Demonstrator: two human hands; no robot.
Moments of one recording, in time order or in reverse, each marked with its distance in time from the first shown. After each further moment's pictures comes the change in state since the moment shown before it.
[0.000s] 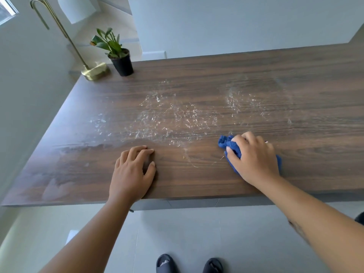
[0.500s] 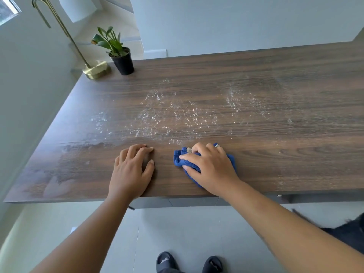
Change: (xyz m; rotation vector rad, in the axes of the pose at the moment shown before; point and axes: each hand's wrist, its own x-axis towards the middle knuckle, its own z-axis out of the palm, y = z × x) left_hand 0.000 0.003 -0.004 -0.013 -0.015 -0.014; right_hand -0.014 -0.082 0.001 0.285 -0.129 -0.339
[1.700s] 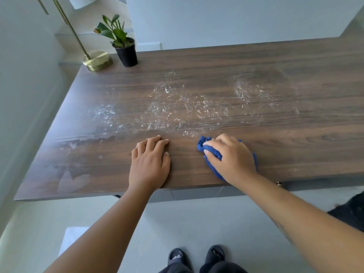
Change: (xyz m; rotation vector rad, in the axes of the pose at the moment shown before) left_hand 0.001 -0.002 0.000 -0.010 -0.054 0.038; right_hand -0.003 -0.020 -0.002 -0.042 0.026 0.269
